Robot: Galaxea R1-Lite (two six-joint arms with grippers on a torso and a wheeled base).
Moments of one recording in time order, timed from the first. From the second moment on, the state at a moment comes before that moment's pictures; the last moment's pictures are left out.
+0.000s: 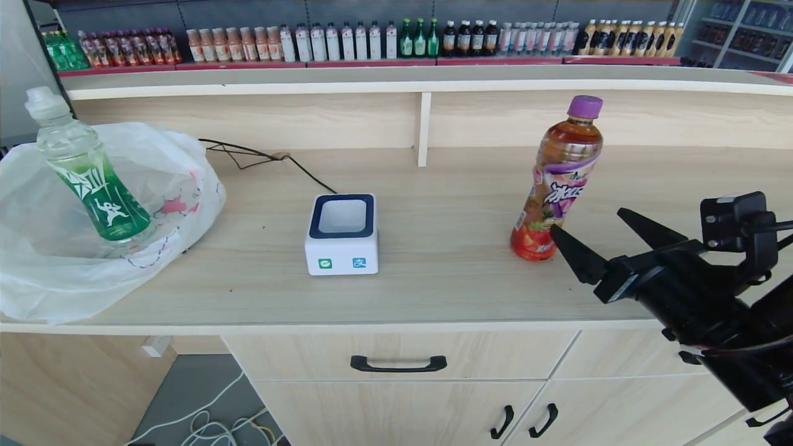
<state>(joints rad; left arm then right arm) 0.00 0.00 0.00 0.00 0.00 -0.01 0.40 1.64 -0.30 -1.57 -0.10 -0.07</state>
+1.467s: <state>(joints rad) 0.00 0.00 0.00 0.00 0.00 -0.01 0.43 1.93 -0.66 -1.57 -0.11 -0.08</state>
